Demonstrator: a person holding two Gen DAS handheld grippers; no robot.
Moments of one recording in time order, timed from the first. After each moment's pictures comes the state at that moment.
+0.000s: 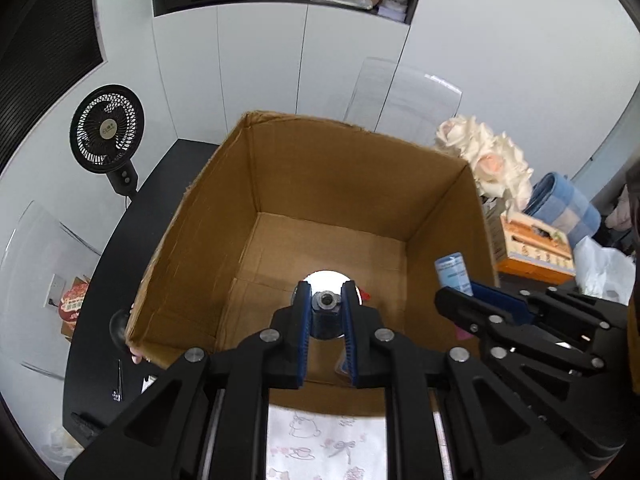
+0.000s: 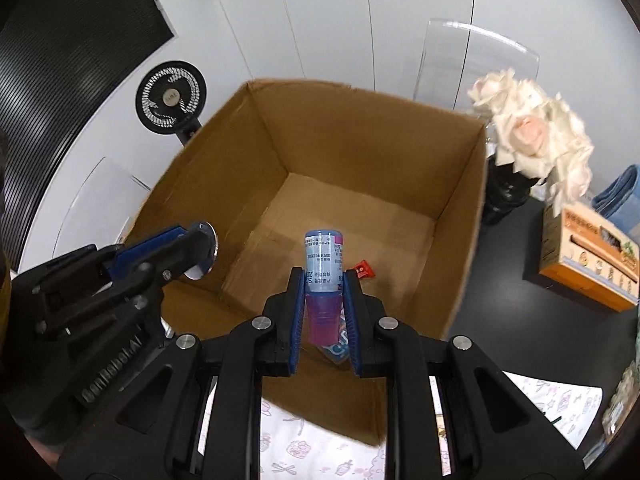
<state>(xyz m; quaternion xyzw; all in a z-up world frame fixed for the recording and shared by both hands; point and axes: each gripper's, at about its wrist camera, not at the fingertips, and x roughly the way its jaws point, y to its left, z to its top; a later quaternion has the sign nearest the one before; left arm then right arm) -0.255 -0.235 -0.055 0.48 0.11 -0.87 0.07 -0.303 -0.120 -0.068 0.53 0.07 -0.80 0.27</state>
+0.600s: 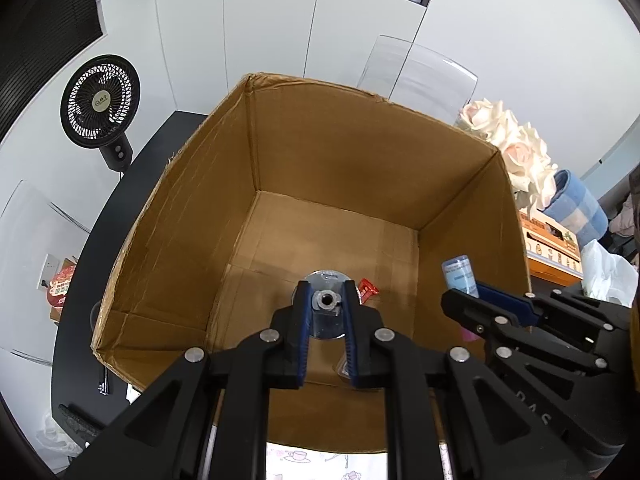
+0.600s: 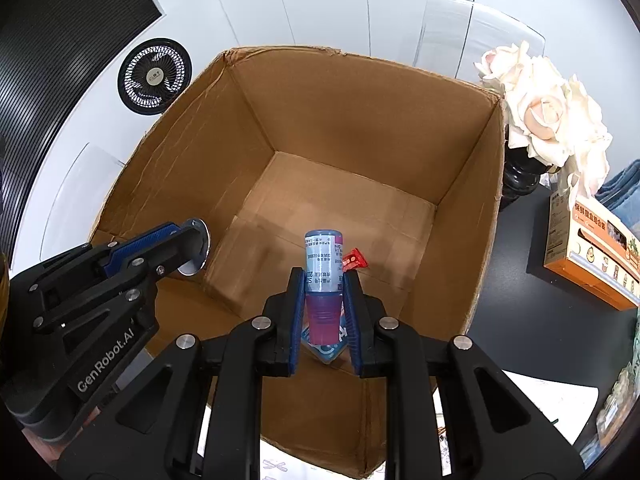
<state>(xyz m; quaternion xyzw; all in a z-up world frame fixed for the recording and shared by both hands) -0.269 -0.249 -0.086 0.51 0.15 -0.85 0.07 -0.324 -0.121 -0.094 0.56 0.09 -0.78 0.26</state>
